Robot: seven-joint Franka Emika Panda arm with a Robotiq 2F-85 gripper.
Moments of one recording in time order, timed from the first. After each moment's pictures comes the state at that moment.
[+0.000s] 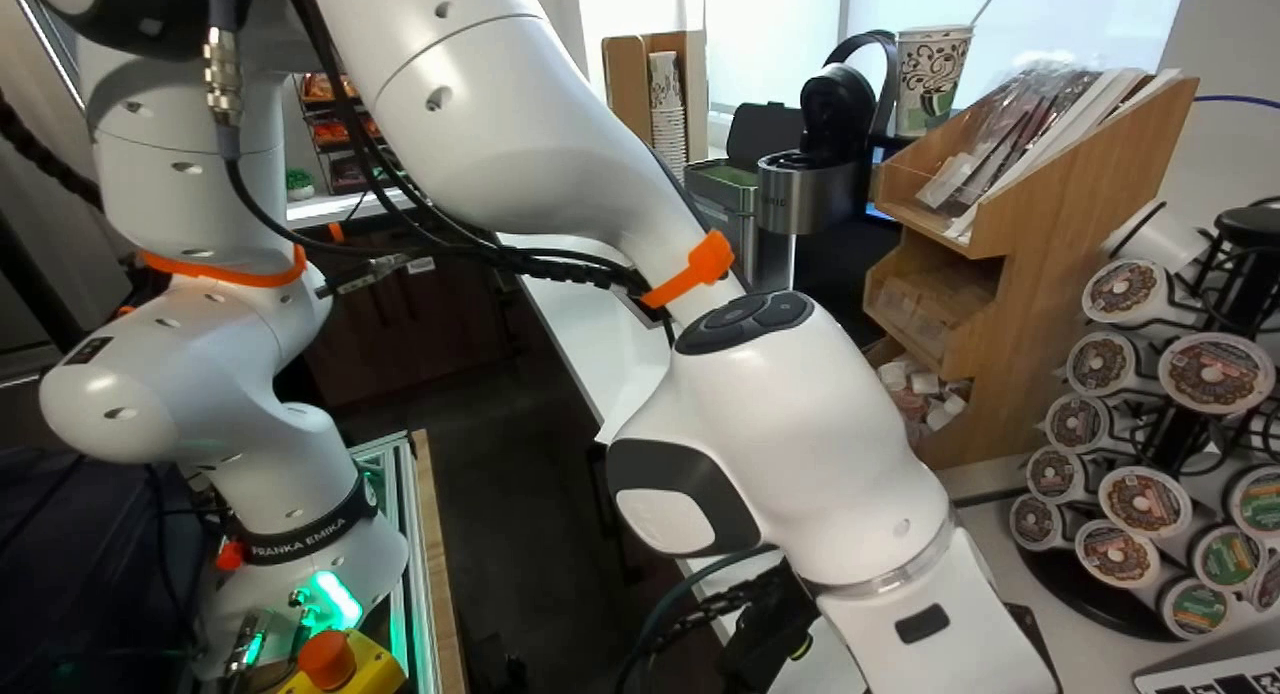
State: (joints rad) arm -0.43 0.37 -0.39 -2.26 0.25 3.21 0.16
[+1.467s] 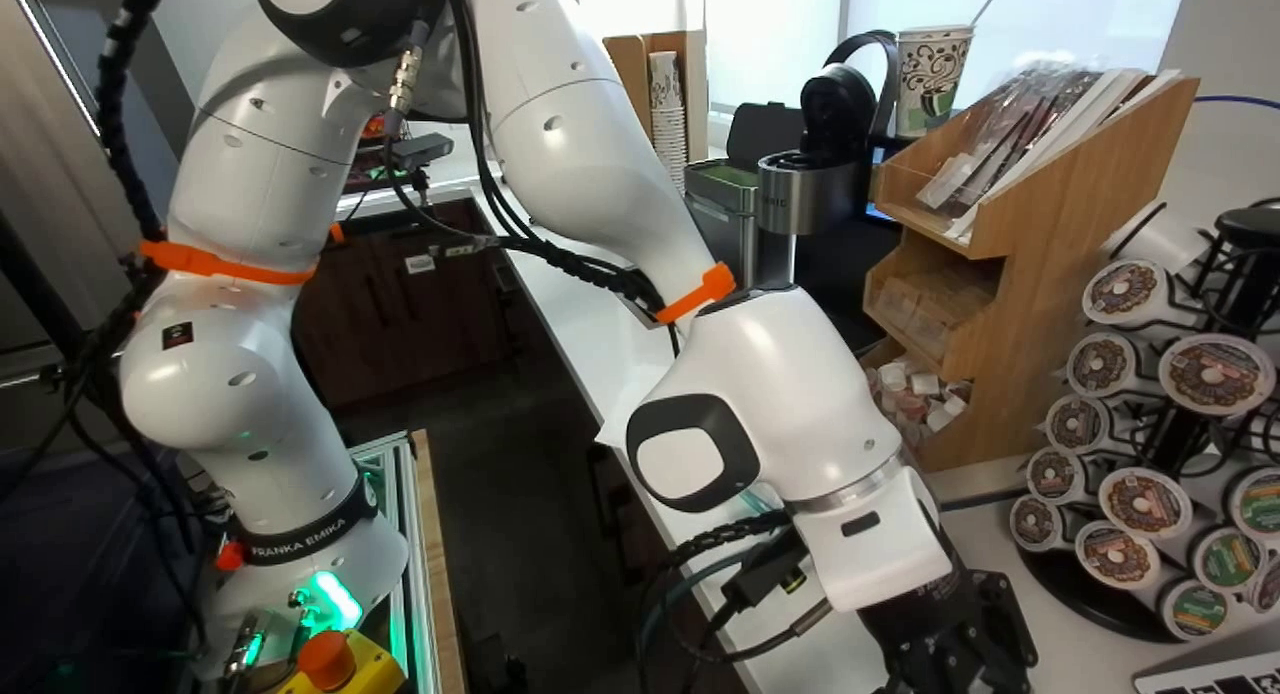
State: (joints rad) arm 0.15 0.58 -0.87 -2.29 0.37 3.26 0.45
